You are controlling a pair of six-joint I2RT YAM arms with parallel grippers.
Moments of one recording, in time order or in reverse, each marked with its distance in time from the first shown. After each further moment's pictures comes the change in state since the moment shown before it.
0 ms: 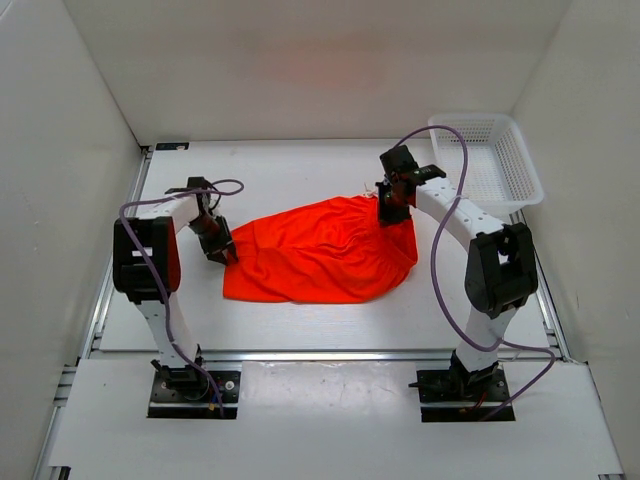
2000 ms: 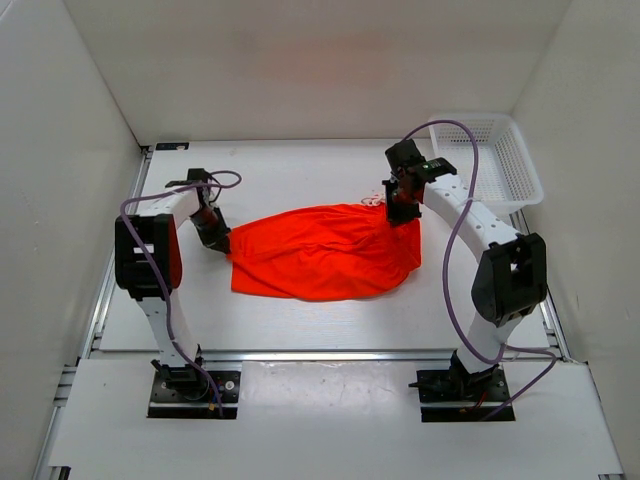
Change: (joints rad) left arm -0.012 0.040 0.075 0.009 -0.082 -0.050; right arm 0.001 -0.069 0.057 -0.170 0.053 -0.041
